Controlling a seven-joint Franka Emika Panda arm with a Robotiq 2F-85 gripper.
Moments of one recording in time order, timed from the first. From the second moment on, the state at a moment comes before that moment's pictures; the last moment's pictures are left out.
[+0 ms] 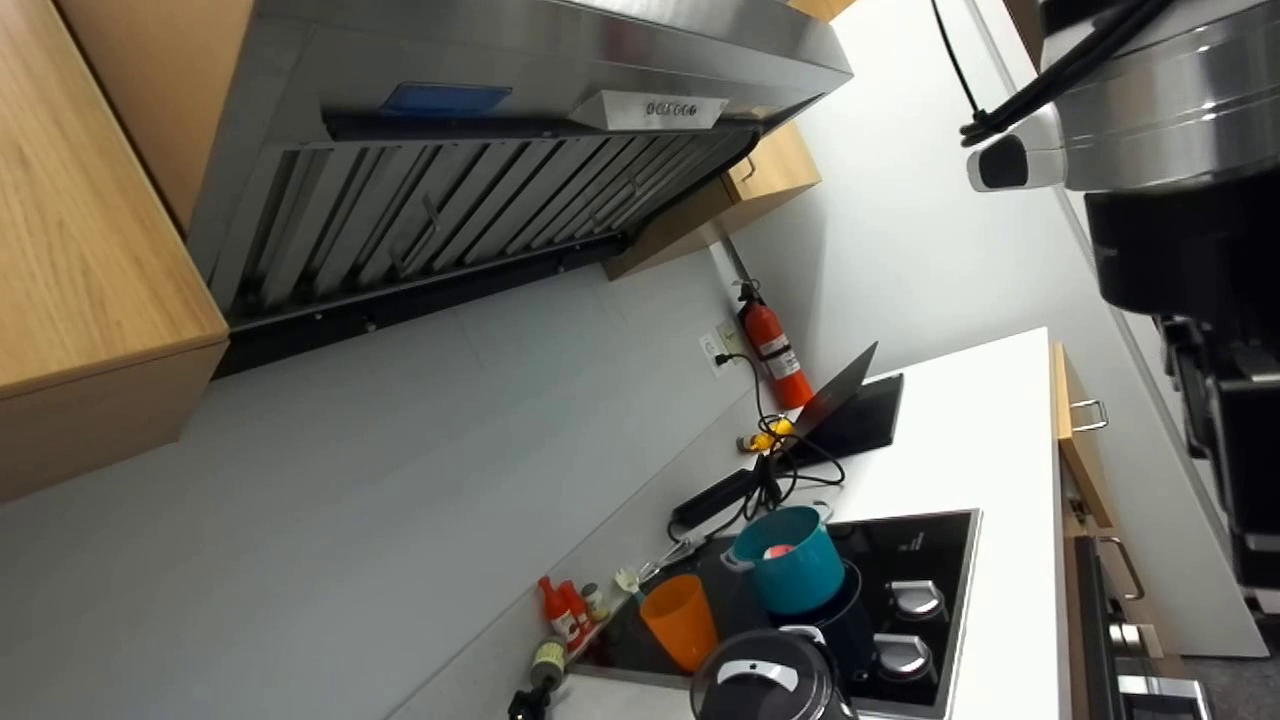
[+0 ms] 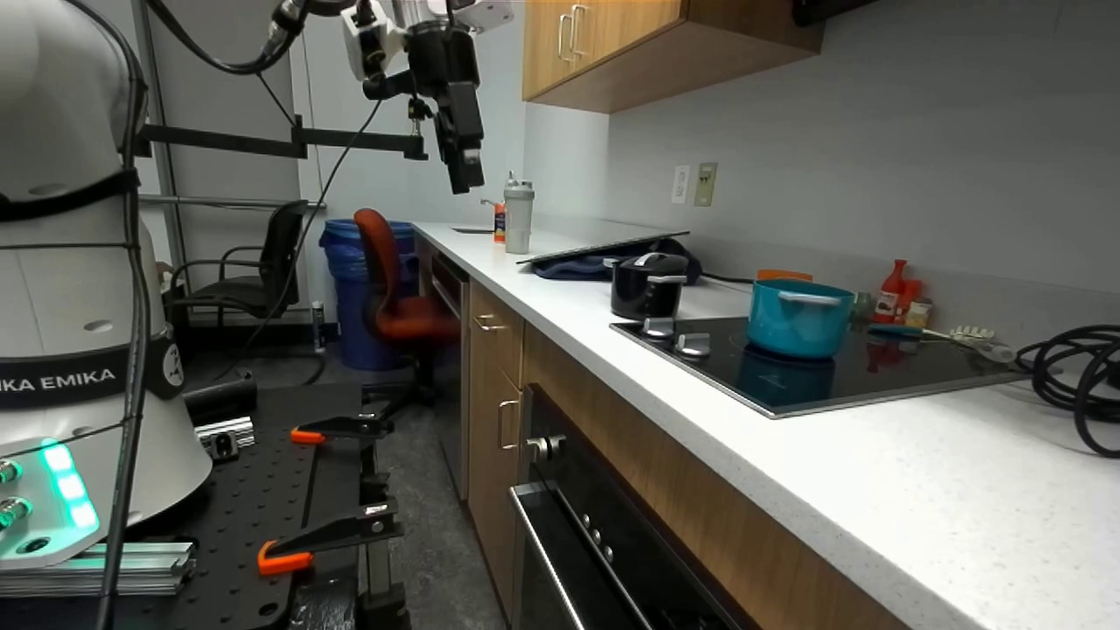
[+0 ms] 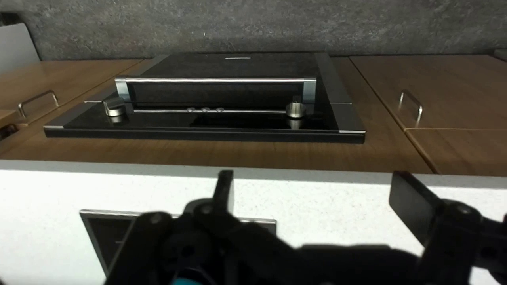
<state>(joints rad) 0.12 -0.75 0.33 -2.76 0.05 2.19 0.35</state>
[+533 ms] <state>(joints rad) 0.13 -0.59 0.37 -2.72 0.05 2.42 0.37</state>
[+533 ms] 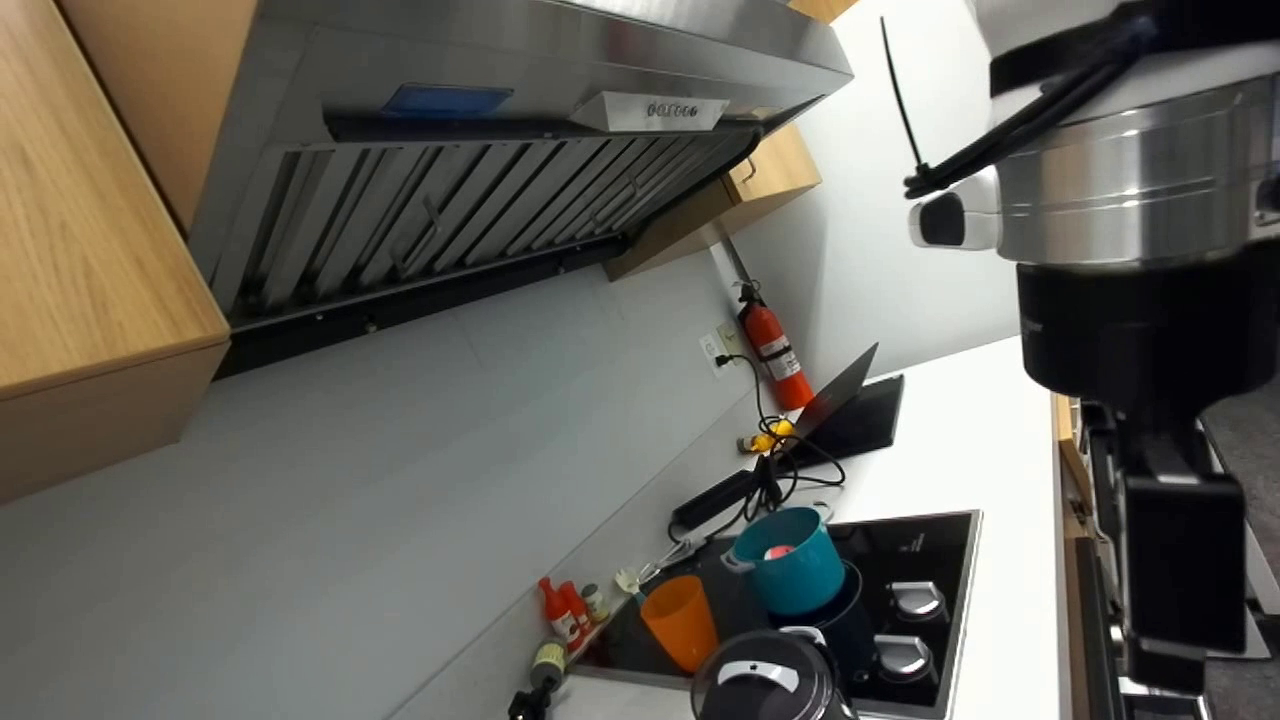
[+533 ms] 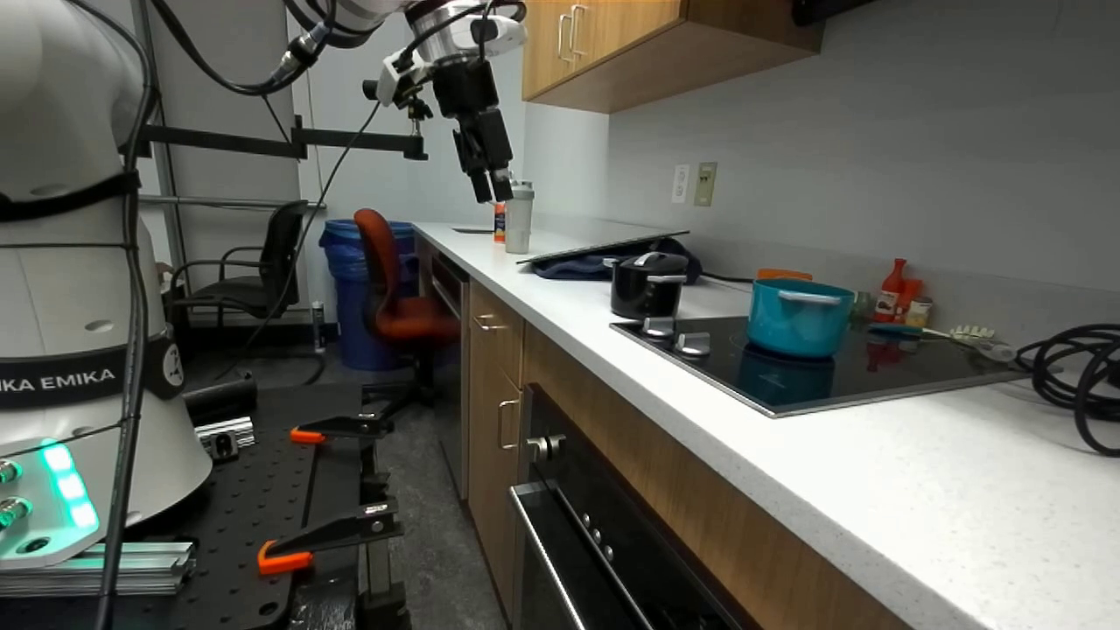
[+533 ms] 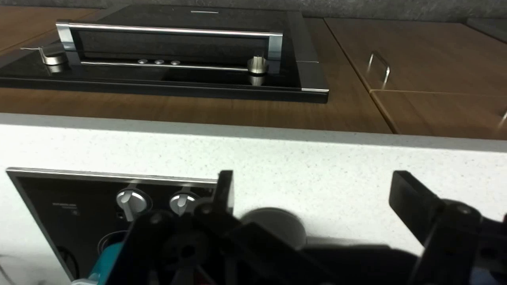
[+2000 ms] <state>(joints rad) -0.03 -0.31 0.37 -2.60 -0.20 2.70 0.49</state>
